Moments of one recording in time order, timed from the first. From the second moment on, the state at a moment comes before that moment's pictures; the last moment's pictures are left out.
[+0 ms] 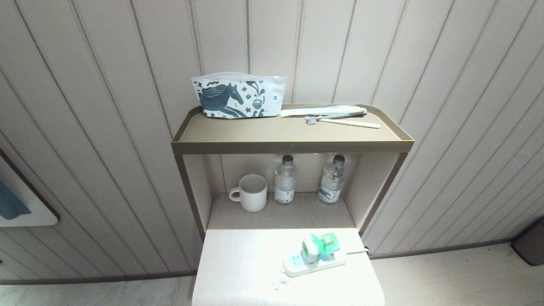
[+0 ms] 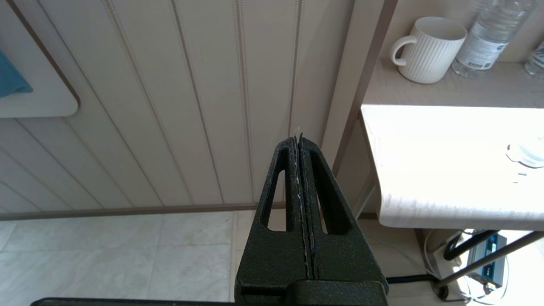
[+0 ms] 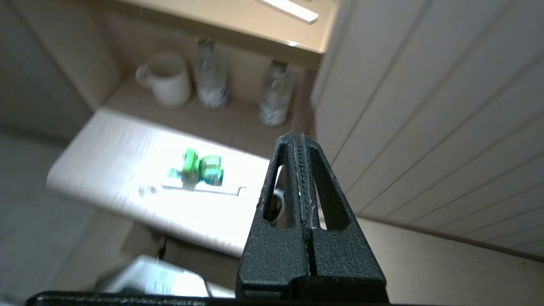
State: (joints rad) left arm 0.00 0.00 -0.06 0.16 0.00 0.00; right arm 0.17 0.82 -1.13 0.47 0.09 -0.12
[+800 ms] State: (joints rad) left arm 0.00 0.00 -0.06 0.16 0.00 0.00; right arm 0.57 1.46 -1.37 0.79 -0.25 -0.70
